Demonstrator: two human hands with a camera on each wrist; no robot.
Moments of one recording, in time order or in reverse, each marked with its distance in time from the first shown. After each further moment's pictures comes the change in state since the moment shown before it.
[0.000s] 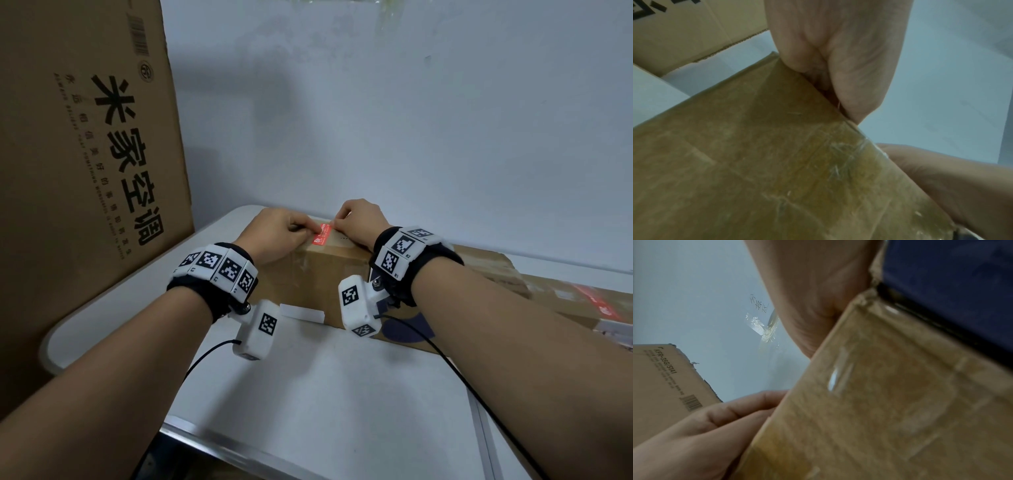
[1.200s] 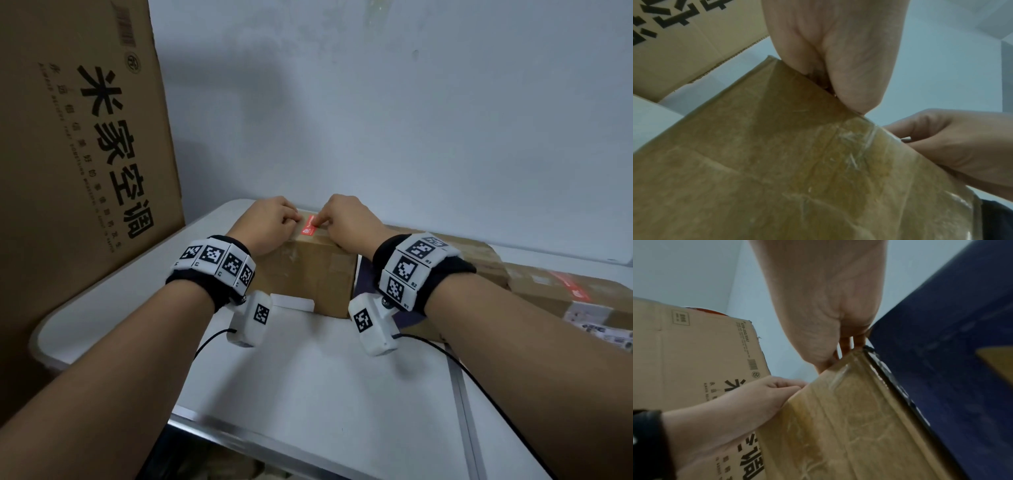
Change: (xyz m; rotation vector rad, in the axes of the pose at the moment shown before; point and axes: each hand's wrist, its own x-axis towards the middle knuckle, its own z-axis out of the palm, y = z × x) left_hand 0.007 -0.004 0.005 0.258 0.002 0.047; right_hand -0.043 -0.012 -0.012 -0.344 -0.120 -0.305
